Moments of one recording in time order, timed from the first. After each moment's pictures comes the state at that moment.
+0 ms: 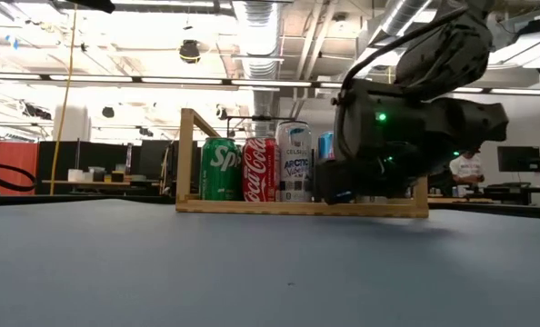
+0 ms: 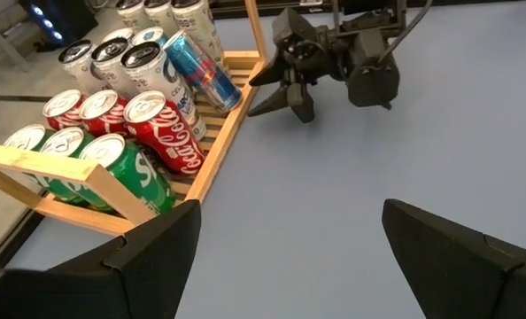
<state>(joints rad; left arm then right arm) -0.82 1.09 0.98 -0.77 -0.96 -0.62 0.24 2.05 0.99 -0.46 1.28 1.37</state>
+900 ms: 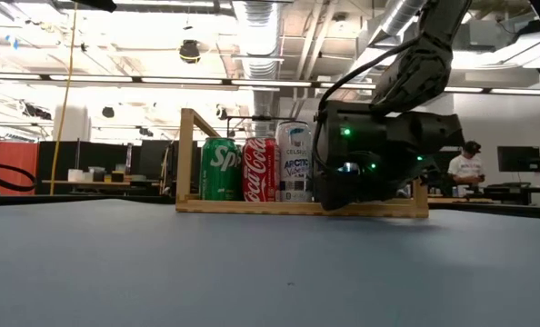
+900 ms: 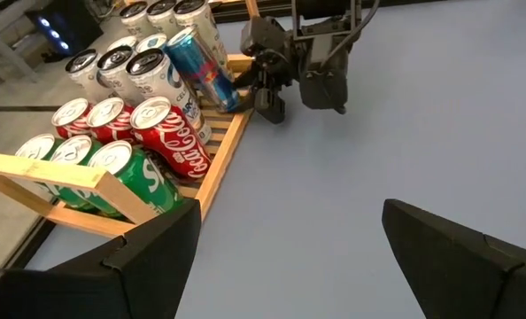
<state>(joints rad) -0.82 1.09 0.98 -0.77 -0.97 -0.59 0.09 2.05 0.99 -0.46 1.23 1.29</state>
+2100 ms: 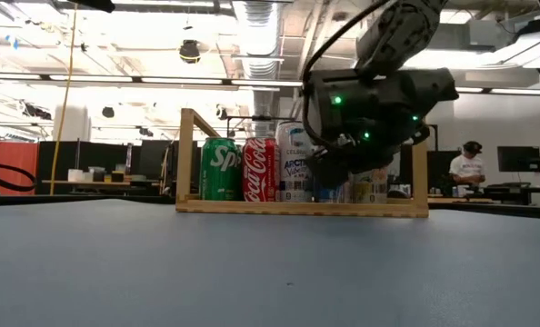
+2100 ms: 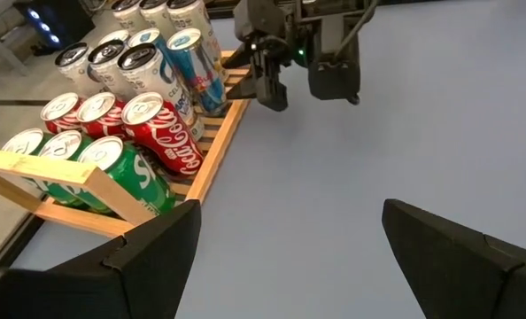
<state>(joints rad) -0.82 1.09 0.98 -0.77 -0.95 -0.60 0.14 2.03 1.17 -0.83 1.25 1.22</state>
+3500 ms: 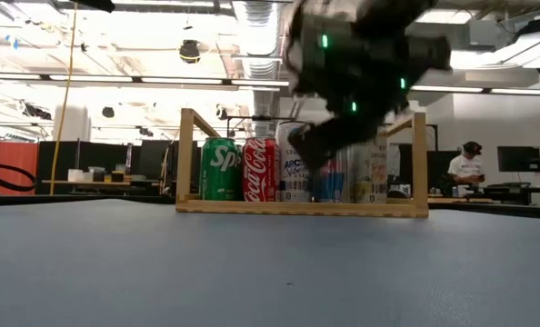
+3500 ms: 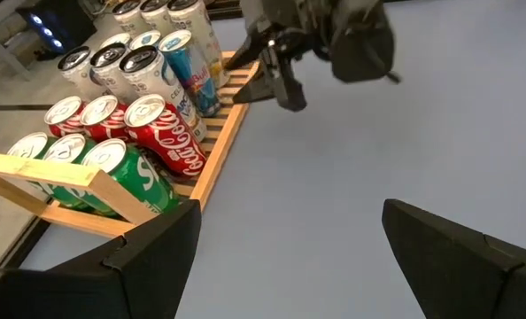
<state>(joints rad) -0.82 1.09 0.98 -0.77 -0.95 -0.59 0.20 2.00 1.25 -0.74 1.27 0.97</state>
